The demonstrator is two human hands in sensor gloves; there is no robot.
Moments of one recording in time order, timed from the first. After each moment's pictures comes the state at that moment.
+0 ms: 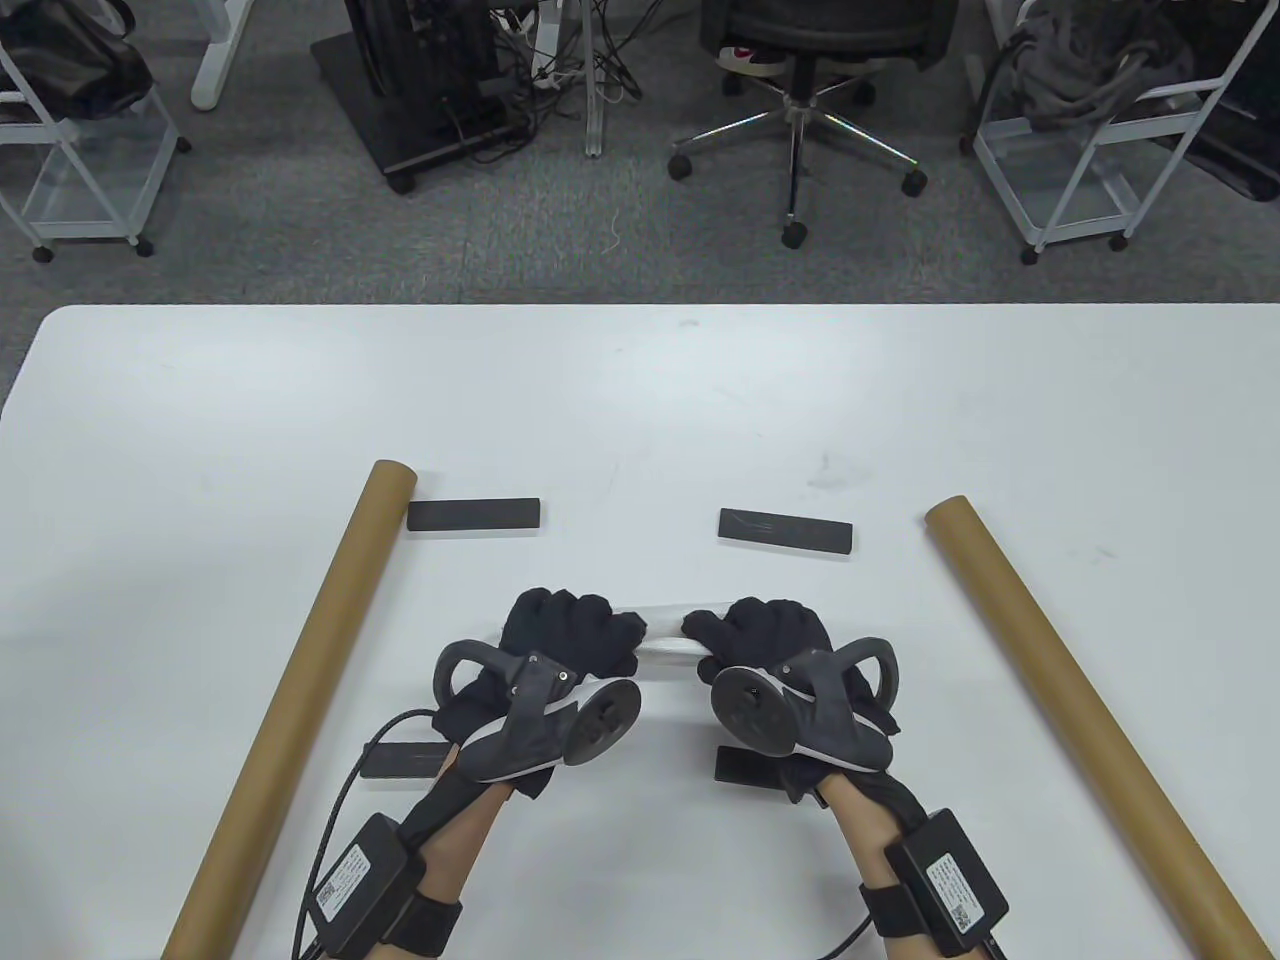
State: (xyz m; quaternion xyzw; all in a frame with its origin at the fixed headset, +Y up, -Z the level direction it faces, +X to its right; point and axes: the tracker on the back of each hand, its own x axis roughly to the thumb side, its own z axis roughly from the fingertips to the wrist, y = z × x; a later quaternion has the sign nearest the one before) left_hand -0.105 -0.655 -0.209 0.10 -0.24 -0.05 0.96; right_hand 0.080 -0.673 -0.210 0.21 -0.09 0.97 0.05
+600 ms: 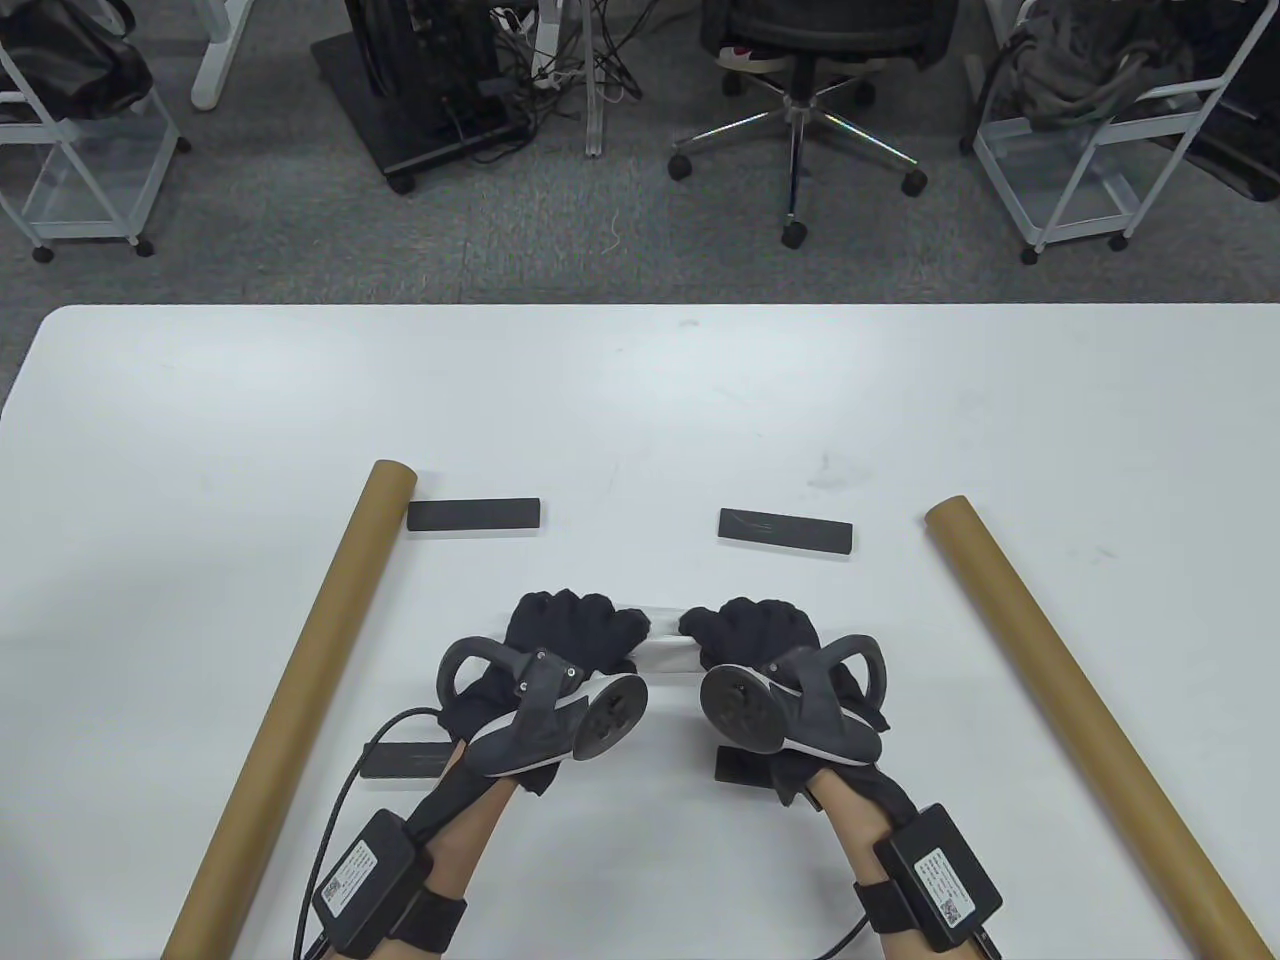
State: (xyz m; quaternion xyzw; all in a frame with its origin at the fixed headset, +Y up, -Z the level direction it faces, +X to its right) left_hand -0.101 -0.660 -0.213 0.08 -0.24 -0.07 0.96; right_hand 0.073 -0.678 -0.213 0.24 -0.03 0.97 0.05
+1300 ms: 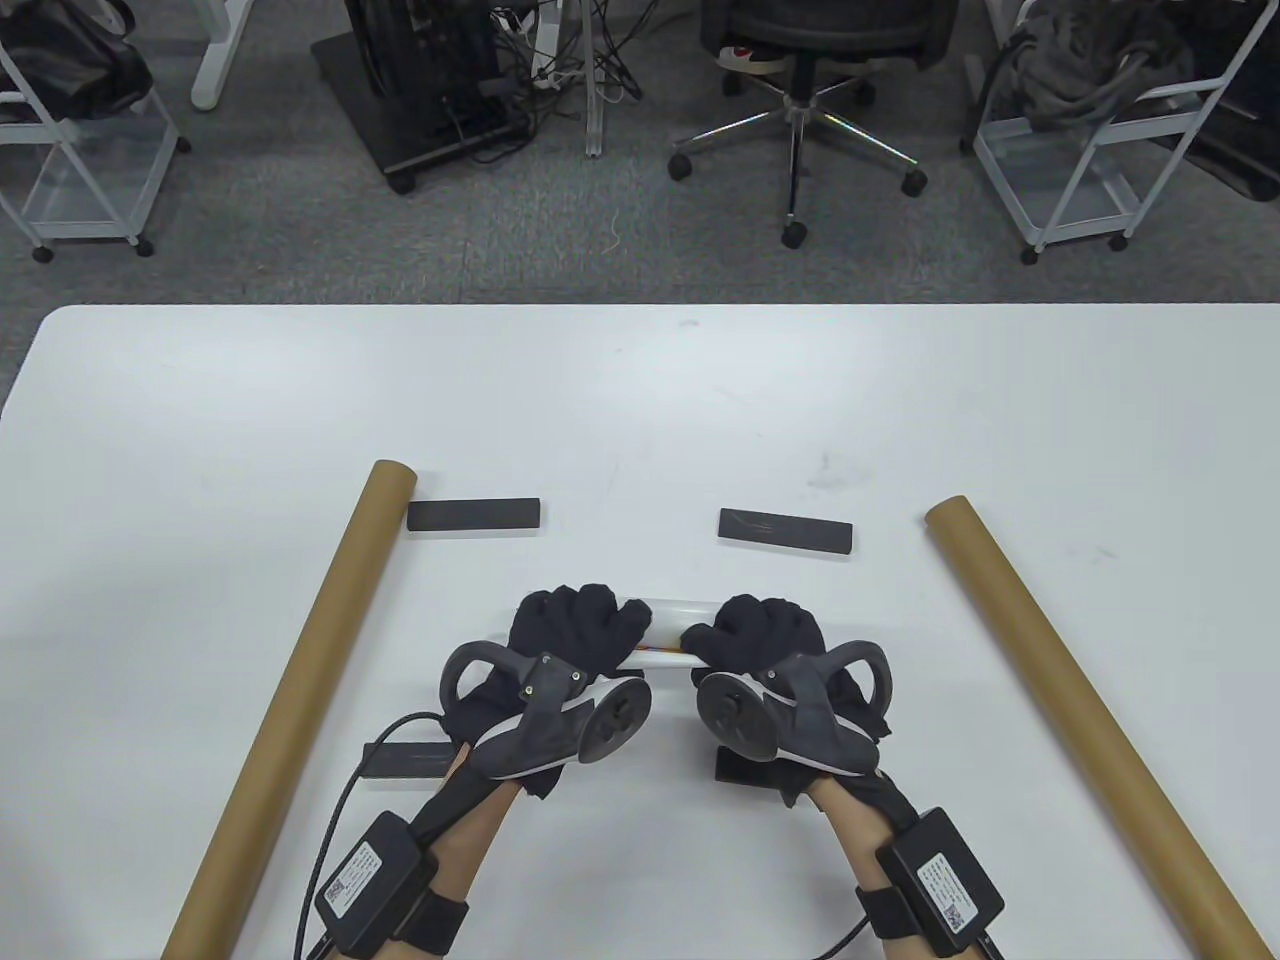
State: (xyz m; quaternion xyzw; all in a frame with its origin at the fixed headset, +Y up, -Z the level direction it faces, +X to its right) left_hand -0.099 -0.666 -0.211 0.09 -0.25 -0.05 0.96; right_hand 0.074 -0.675 -0.208 0.22 -0.06 0.97 0.02
